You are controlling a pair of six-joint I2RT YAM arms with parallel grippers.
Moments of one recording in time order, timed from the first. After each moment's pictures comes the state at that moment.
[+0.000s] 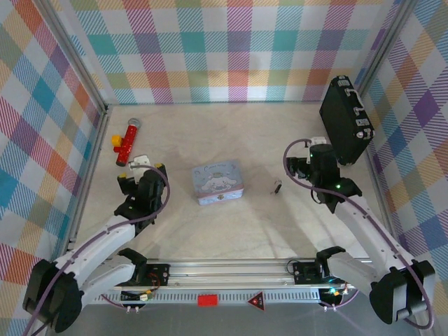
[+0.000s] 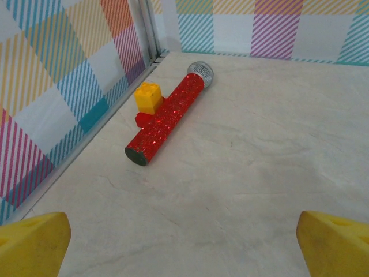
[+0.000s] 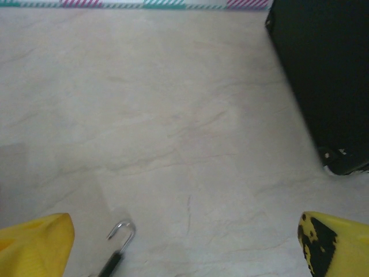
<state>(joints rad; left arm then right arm) -0.44 0.97 0.49 -0.02 -0.84 -0.26 0.30 0.99 0.77 -0.39 0.27 0.14</state>
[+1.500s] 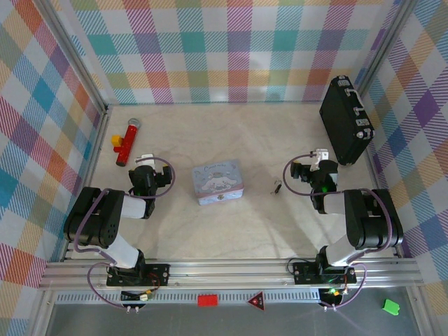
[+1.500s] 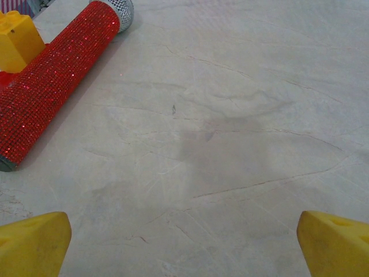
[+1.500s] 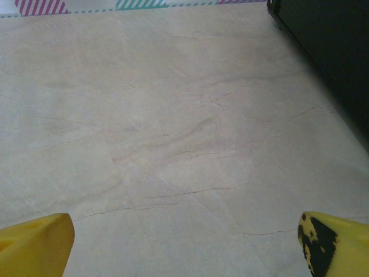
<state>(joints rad) -0.11 1.59 0.38 0.76 -0.26 -0.10 0.02 1.54 0.40 0.71 -0.02 0.04</state>
